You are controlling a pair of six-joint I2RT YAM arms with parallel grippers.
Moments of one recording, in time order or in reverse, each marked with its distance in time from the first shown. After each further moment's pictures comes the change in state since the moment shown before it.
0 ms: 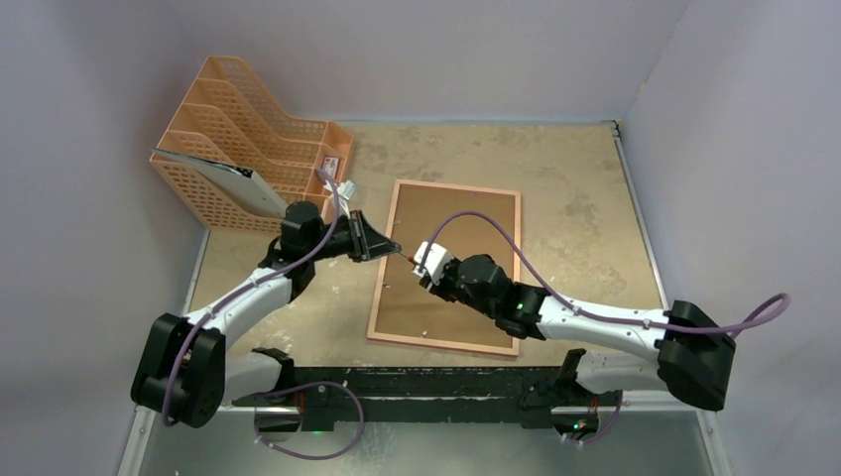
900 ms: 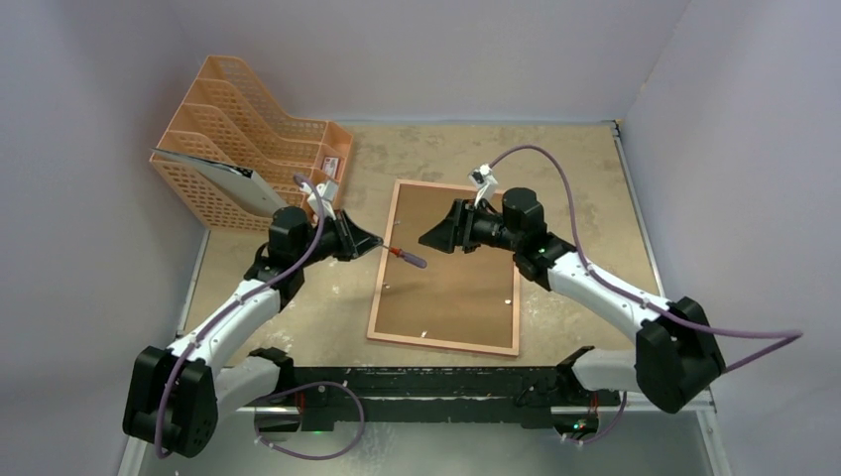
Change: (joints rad) left arm 0.037 -0.148 -0.022 -0.163 -0.228 0.113; right arm -0.489 0.037 0.163 0.027 -0.684 0.942
